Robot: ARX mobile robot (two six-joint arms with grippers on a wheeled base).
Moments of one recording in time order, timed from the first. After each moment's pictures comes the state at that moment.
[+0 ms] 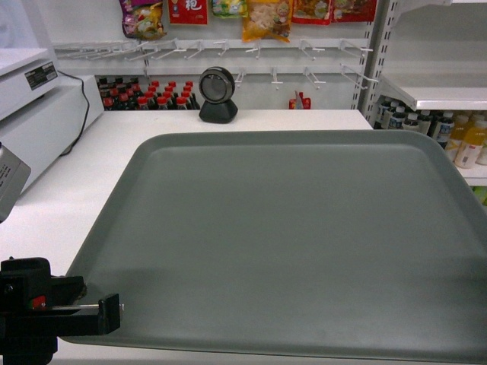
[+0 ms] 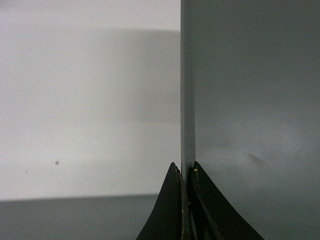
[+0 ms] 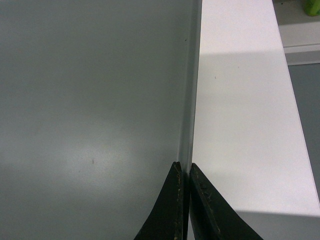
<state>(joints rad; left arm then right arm) -0.39 1.31 0.36 0.29 -0.28 -0.31 0.15 1.25 0.34 0.35 -0.08 0.22</state>
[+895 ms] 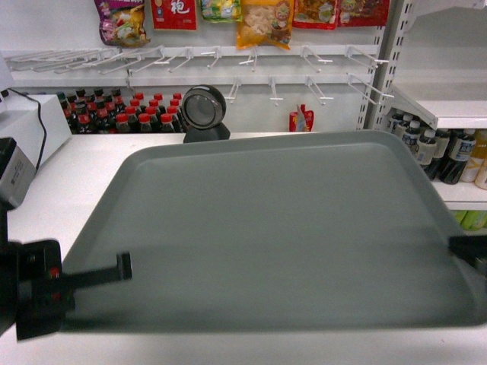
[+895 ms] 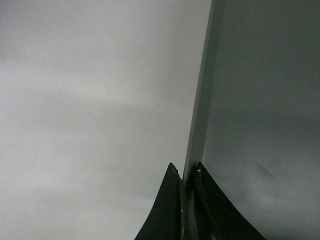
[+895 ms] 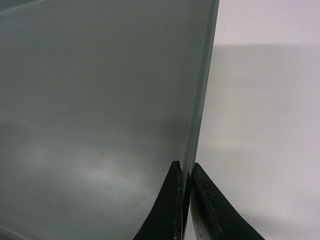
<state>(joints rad) -0.37 1.44 0.54 0.06 -0.41 -0.48 0.14 1.43 0.45 0.40 -0.22 0.15</state>
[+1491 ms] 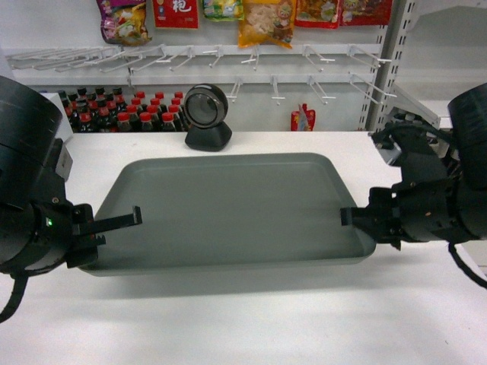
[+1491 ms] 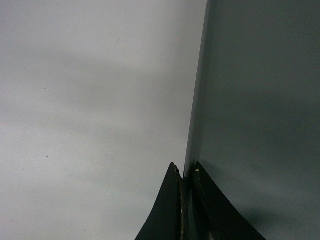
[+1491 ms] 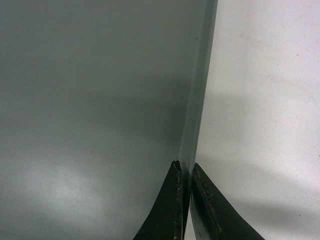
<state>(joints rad) -0.19 1.86 0.82 0.15 -0.29 -0.39 0.18 2.07 1.00 0.32 -0.24 0.10</state>
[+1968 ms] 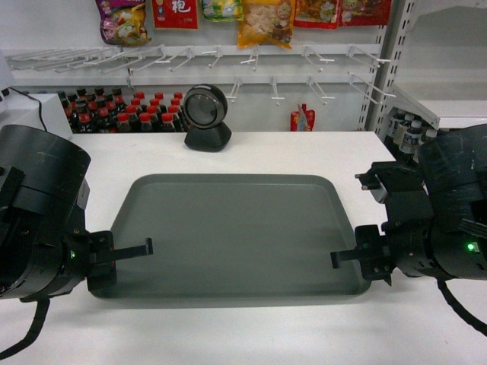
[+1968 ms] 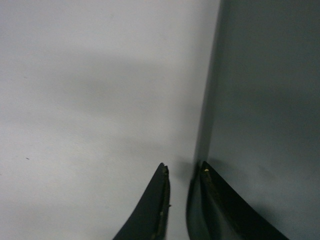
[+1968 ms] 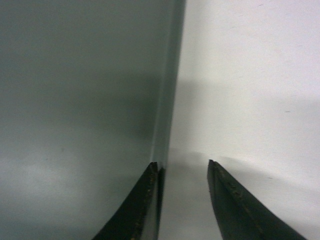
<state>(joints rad) -0.21 1.98 0.81 0.25 -0.32 -0.37 0.22 2.14 0.95 0.38 -0.04 0.07</state>
